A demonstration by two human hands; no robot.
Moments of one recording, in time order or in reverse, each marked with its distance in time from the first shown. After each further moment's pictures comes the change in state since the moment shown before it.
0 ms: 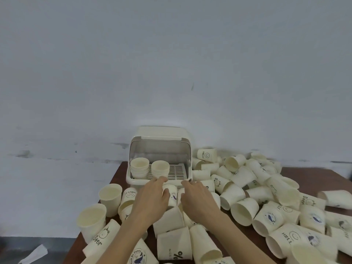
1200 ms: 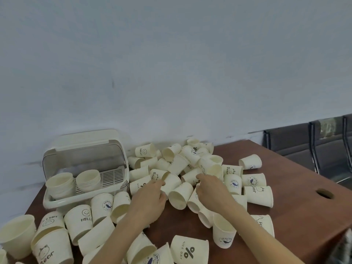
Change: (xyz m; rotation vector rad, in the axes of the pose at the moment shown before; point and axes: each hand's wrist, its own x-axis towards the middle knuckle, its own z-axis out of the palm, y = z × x) left_hand 0.008 0.128 0.098 0.027 -0.294 0.310; right_hand -0.099 0.183 -0.060 -0.013 0.081 0.446
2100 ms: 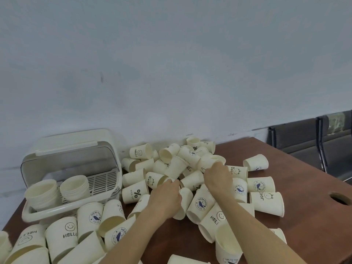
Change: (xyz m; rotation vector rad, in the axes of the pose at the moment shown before) left_hand 0.073 0.023 0.055 0.189 -0.213 0.015; right_hand 0.089 0.039 0.025 0.215 0.234 0.516
